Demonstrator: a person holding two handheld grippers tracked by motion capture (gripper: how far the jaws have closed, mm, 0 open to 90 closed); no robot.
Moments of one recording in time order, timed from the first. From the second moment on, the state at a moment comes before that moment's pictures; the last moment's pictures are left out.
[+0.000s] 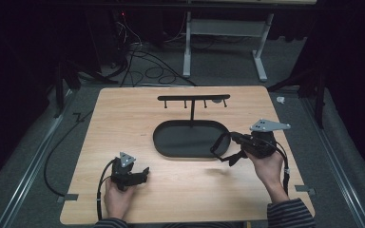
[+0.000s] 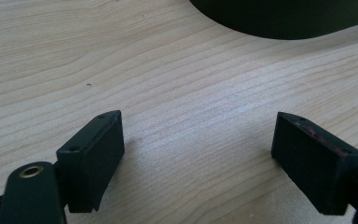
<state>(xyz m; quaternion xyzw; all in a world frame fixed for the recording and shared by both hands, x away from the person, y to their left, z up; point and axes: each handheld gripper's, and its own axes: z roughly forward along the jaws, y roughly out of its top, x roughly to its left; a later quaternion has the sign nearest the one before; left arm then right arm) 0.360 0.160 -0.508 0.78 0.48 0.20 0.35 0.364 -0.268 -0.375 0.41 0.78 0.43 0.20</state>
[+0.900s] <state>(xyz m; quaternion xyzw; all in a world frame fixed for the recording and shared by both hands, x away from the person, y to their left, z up) 0.360 0.160 -0.508 0.78 0.48 0.20 0.35 0.390 -0.244 -0.360 0.38 0.78 0.45 0.19</state>
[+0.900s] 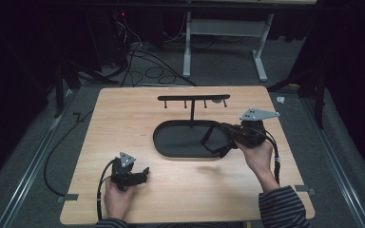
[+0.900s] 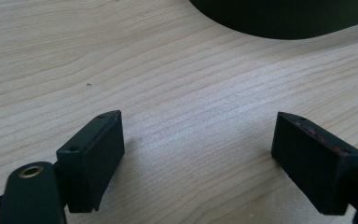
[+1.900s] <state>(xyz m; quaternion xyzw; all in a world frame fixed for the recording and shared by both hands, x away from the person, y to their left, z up) 0.360 0.160 -0.508 0.78 0.48 0.20 0.35 0.423 -0.230 -0.339 0.38 0.78 0.46 0.20</state>
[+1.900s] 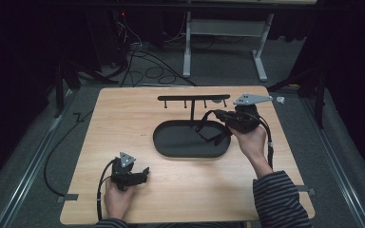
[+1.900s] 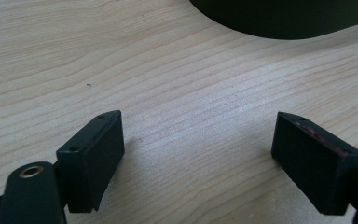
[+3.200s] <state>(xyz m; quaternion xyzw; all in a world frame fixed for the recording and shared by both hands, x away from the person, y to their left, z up) 0.360 0.160 -0.508 0.78 0.48 0.20 0.35 0.469 -0.220 -0.342 0.42 0.77 0.44 0.20</state>
